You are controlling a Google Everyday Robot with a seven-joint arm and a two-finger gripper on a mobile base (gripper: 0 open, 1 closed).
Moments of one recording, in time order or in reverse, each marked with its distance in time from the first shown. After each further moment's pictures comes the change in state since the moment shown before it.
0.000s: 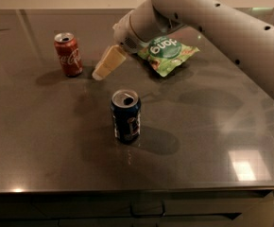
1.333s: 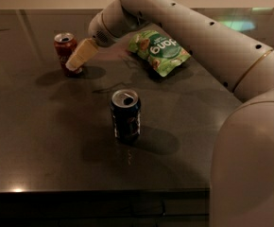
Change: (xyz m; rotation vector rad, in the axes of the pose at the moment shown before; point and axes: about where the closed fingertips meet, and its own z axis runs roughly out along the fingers) arm -0.044 -0.022 0.075 -0.039 -0.048 0.096
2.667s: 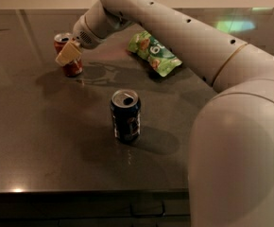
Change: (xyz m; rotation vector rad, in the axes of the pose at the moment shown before) arm -0.017 0.018 0.034 -0.055 0.038 0.058
